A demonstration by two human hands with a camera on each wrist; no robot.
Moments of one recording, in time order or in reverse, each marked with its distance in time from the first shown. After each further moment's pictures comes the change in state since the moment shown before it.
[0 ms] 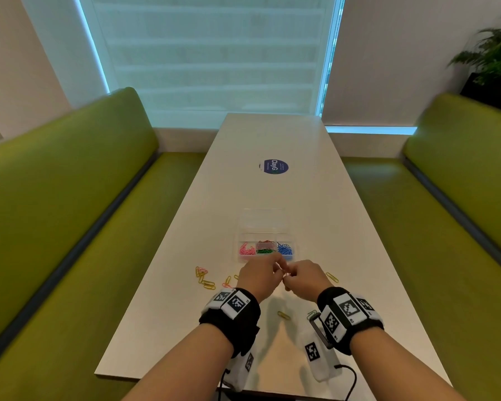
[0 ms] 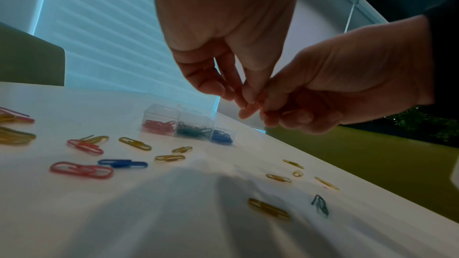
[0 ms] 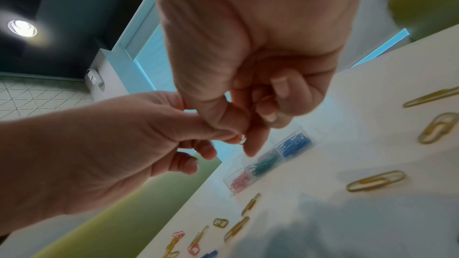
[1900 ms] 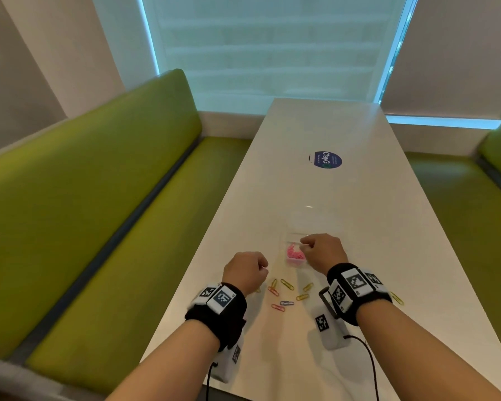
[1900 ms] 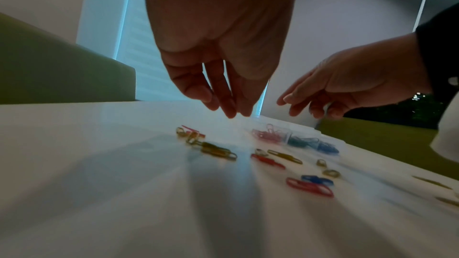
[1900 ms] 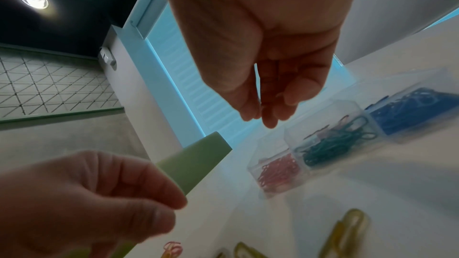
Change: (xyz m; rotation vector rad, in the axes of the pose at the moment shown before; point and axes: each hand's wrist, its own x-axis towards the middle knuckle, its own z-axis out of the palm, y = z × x) left_hand 0.006 -0.103 -0.060 0.126 0.027 -0.274; right_hand 0.098 -0.049 0.028 -0.124 0.150 -0.073
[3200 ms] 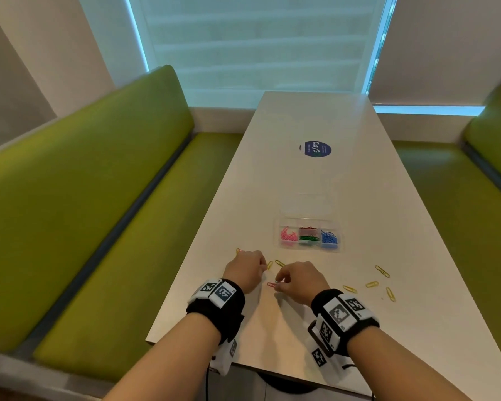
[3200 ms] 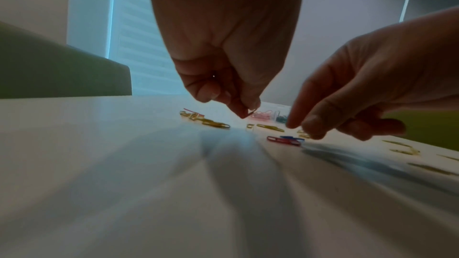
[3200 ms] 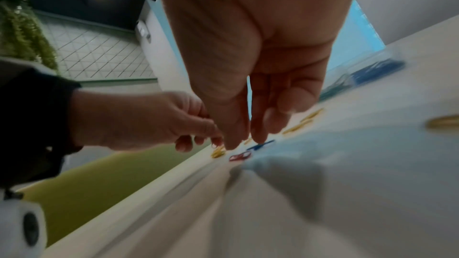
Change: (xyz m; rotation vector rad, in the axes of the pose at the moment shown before) left_hand -0.021 -0.005 0.021 0.119 -0.082 0.094; right_hand -0.079 0.002 0.044 -0.165 -0.234 -0.096
